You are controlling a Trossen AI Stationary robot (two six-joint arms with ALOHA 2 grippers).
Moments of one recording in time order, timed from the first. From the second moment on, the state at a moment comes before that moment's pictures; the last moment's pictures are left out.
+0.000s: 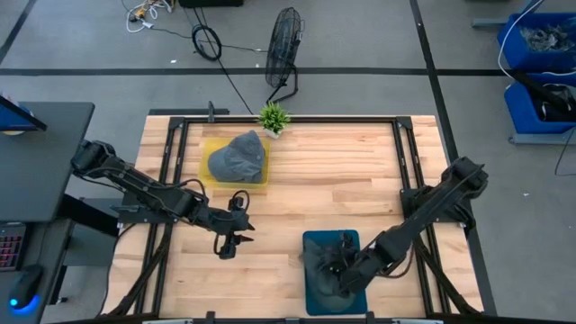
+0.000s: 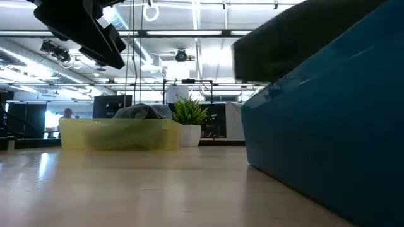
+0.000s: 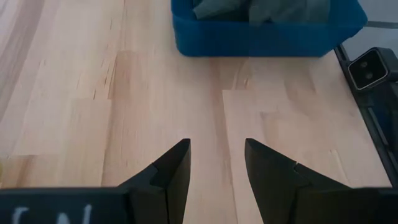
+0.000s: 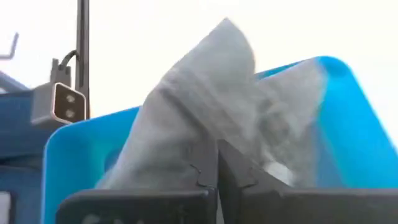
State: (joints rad) left arm -0.42 1.27 0.74 -0.20 -0.18 -0.33; right arm 0.71 1.68 1.10 -0.39 0.40 0.82
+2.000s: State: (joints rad) left arm -0.43 1.27 0.74 -0.20 -0.18 -0.33; right arm 0.69 1.71 0.99 -0.70 0.33 1.02
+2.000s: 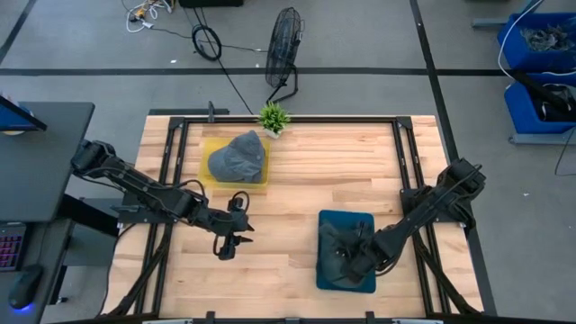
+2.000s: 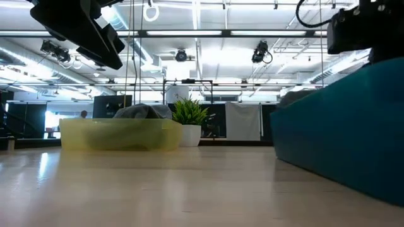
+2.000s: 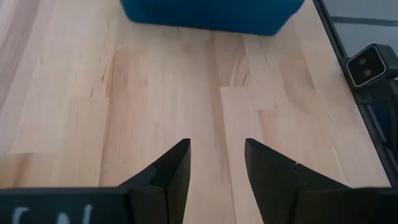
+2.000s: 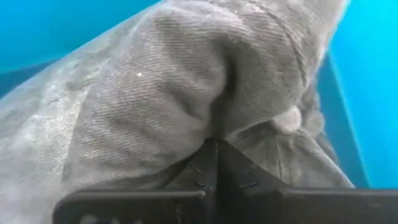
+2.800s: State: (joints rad) left arm -0.51 0.93 1.11 -0.55 -0.50 -0.22; right arm 0.71 1.26 1.22 -0.81 0.67 0.65
